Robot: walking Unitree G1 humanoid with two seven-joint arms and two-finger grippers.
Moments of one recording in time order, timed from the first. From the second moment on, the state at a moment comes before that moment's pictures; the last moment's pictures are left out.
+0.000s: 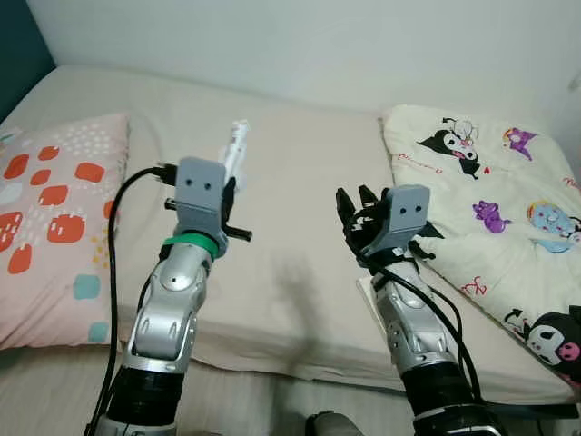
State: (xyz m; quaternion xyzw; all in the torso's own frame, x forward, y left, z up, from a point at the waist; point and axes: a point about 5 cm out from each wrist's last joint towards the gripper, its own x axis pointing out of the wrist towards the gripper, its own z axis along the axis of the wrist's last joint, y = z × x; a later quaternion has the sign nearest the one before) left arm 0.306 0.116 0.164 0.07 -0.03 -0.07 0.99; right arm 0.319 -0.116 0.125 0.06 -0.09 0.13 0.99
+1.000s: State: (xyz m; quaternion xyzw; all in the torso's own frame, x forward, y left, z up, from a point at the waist) left arm 0.303 0.122 0.135 0.08 -0.02 -0.05 0.99; right arm 0.317 -0.104 0.116 0.05 -0.08 0.16 0.98
